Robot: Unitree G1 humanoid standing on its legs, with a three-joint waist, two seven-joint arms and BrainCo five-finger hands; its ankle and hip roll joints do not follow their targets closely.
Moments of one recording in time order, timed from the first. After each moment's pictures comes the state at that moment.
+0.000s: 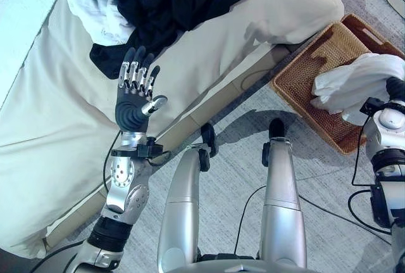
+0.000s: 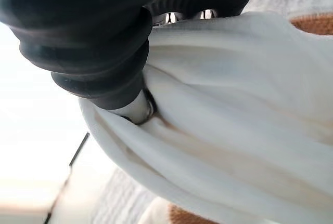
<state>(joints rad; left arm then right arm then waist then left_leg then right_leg) -0.15 0.36 -0.21 -0.17 -0.65 -0.51 0.09 -0.78 -0.77 0.01 1.07 0.45 -0.34 -0.42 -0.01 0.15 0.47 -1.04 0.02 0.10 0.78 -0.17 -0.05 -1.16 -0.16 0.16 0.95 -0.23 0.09</state>
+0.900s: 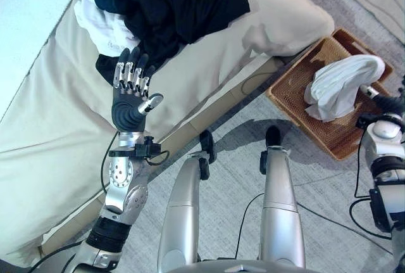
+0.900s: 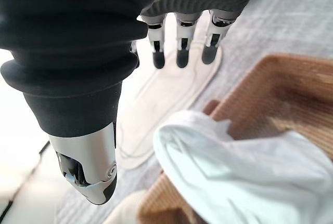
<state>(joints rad) -0.16 0.36 -0.21 -0.14 -0.65 -0.52 0.14 -0.68 -0.69 0.03 1.15 0.40 -0.30 -0.42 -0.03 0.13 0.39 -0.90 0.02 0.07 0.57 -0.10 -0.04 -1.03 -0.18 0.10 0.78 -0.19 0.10</state>
